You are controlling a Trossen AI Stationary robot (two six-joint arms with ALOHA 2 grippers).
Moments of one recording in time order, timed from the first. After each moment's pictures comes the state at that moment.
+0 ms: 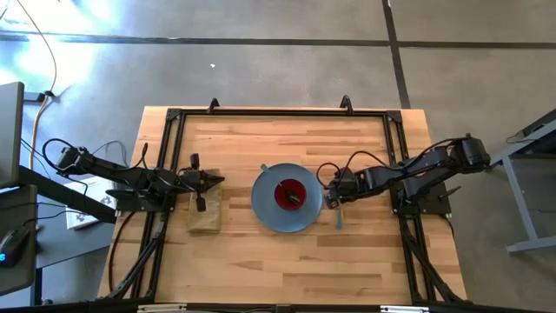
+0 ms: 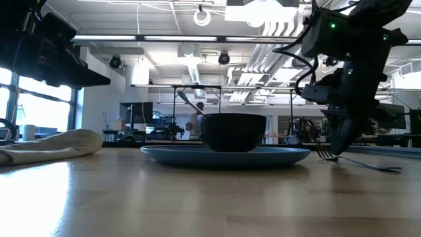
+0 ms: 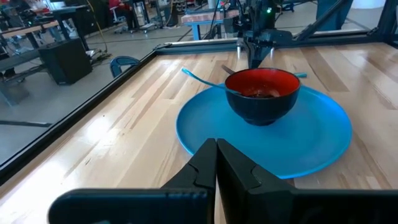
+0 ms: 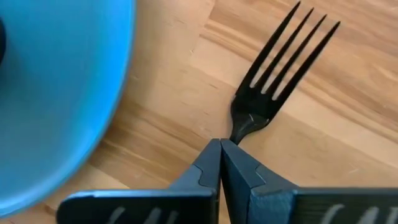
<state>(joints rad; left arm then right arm) -0.12 0.31 0.01 0.07 -0.48 0.03 0.10 1.40 0.62 -0.51 0.18 1.19</state>
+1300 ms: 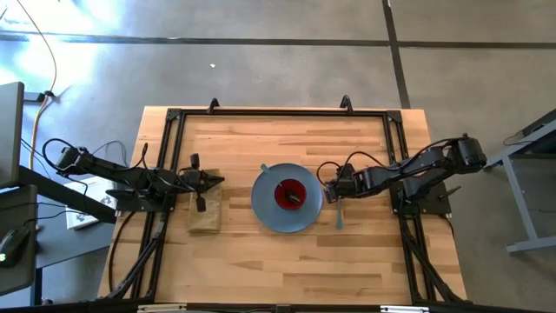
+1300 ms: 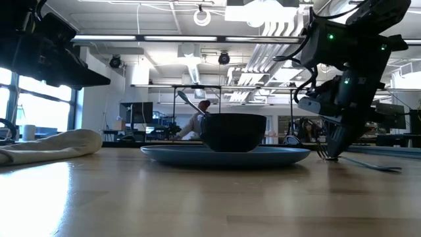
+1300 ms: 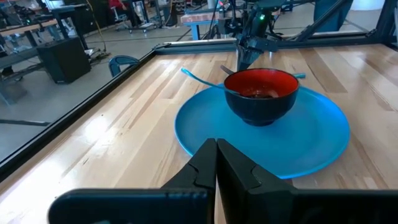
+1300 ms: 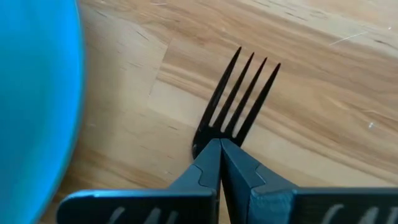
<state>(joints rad) -0.12 0.31 0.01 0.07 -0.48 0.02 0.09 1.44 0.61 -0.51 0.31 1.25</state>
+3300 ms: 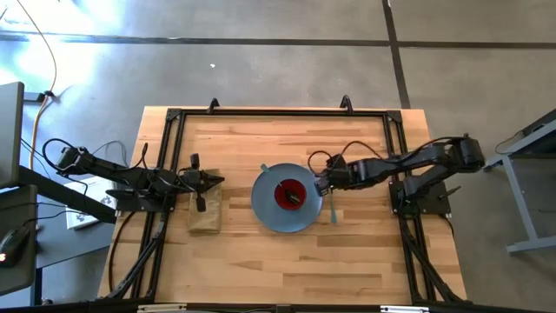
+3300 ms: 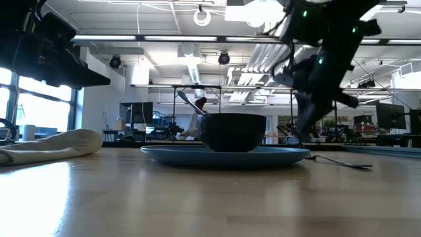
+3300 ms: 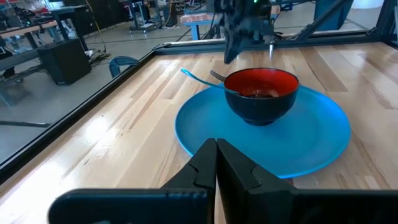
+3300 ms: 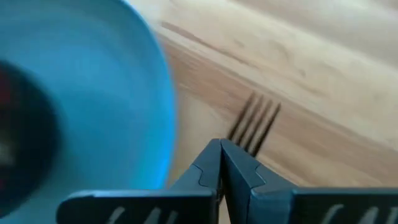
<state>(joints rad) -0.12 0.31 0.01 0.07 -0.48 0.03 0.03 1.47 0.77 -0.54 0.38 1.07</state>
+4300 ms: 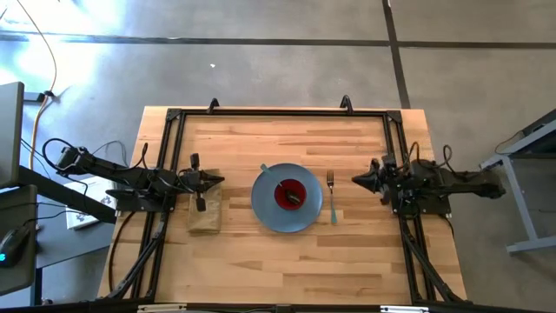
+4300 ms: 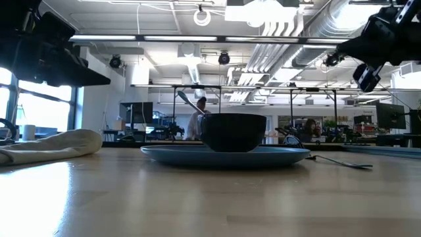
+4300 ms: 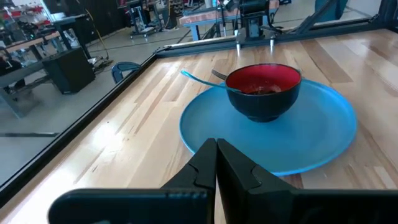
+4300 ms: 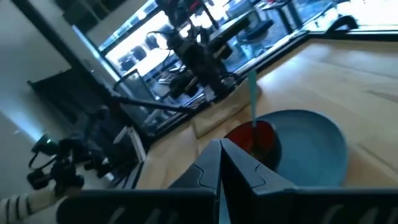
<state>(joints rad) -0.12 0.31 0.01 0.07 -0.48 0.10 0.04 0.01 0.11 -0.12 0.06 0.60</state>
